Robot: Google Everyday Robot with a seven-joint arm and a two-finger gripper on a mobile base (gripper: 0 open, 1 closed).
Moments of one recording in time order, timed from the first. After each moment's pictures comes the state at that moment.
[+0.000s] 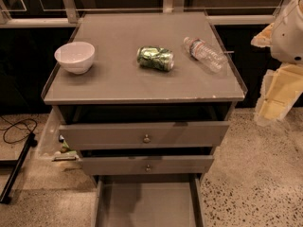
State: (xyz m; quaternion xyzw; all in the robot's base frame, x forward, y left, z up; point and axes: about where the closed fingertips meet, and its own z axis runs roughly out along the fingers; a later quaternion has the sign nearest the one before) arm 0.439 -0.216 0.980 -0.60 0.78 -0.04 0.17
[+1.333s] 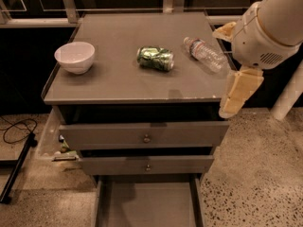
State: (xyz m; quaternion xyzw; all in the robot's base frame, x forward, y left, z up) arm 0.478 -0.157 0.969 -0.67 0.70 -0.05 0.25
